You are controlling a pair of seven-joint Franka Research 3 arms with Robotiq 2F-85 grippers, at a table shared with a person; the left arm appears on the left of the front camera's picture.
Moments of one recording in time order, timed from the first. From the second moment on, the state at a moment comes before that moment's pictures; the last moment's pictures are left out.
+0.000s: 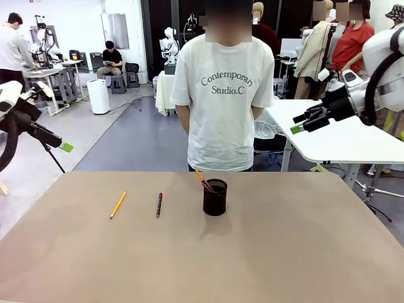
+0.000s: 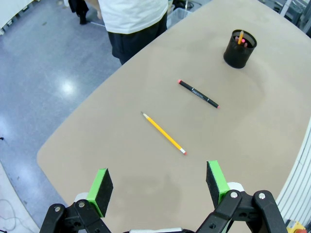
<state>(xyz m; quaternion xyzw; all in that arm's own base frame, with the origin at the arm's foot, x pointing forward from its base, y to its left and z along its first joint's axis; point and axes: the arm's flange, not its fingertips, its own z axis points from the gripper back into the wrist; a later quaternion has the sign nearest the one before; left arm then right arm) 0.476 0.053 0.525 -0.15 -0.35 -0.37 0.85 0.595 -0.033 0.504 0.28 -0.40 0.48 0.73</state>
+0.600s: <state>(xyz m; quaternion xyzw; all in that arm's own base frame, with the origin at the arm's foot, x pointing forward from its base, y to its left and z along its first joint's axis) 0.476 0.053 0.525 -0.15 -0.35 -0.37 0.85 0.582 -0.064 0.510 0.30 -0.38 0.48 0.73</state>
